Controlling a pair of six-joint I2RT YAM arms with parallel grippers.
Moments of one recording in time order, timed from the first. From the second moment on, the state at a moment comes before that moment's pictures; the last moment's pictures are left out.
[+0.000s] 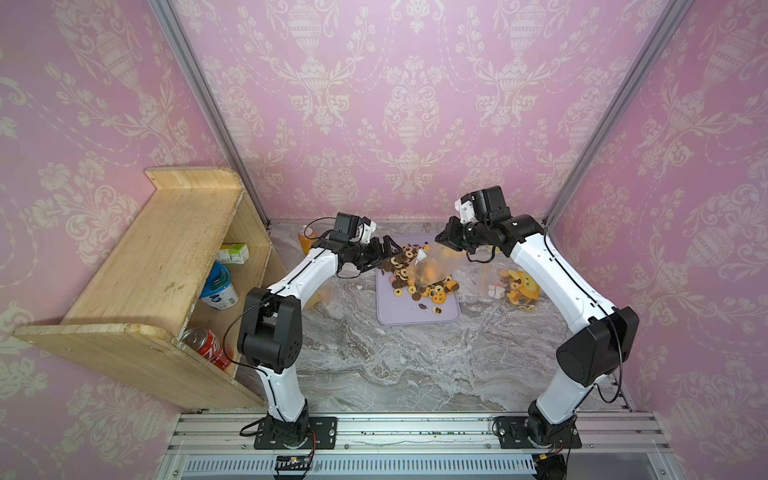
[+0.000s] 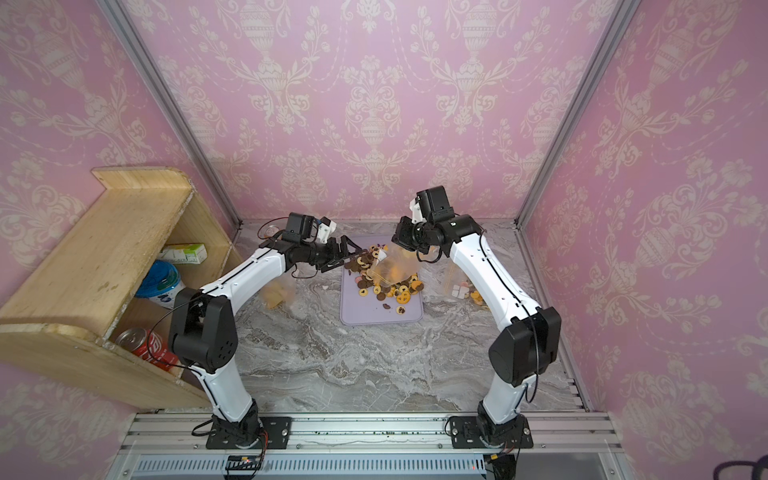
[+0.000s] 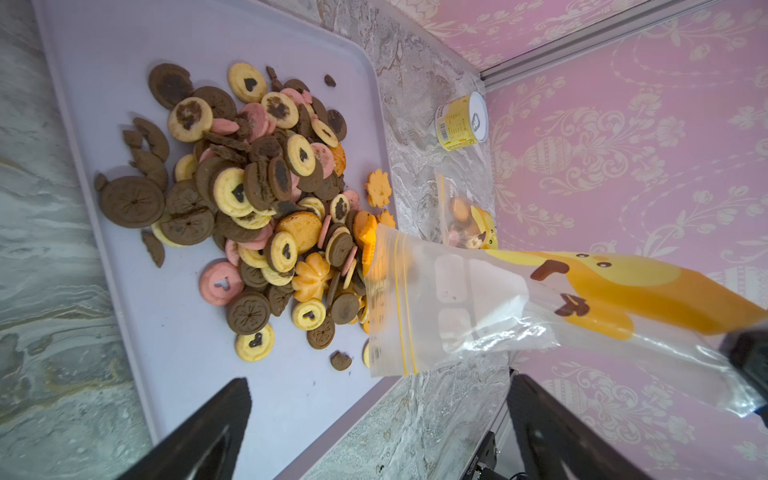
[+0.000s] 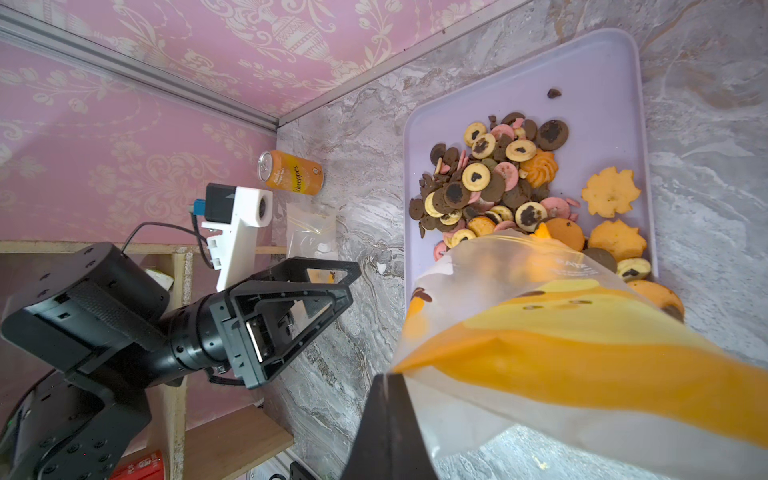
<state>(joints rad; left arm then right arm) -0.27 1.82 1.46 -0.45 0.63 -0.59 0.35 1.72 1.76 -0.79 -0.35 0.69</state>
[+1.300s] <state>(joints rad) -0.27 1.74 1.44 -0.64 0.53 -0.43 -0.21 1.64 1.76 -0.78 -0.20 0.67</state>
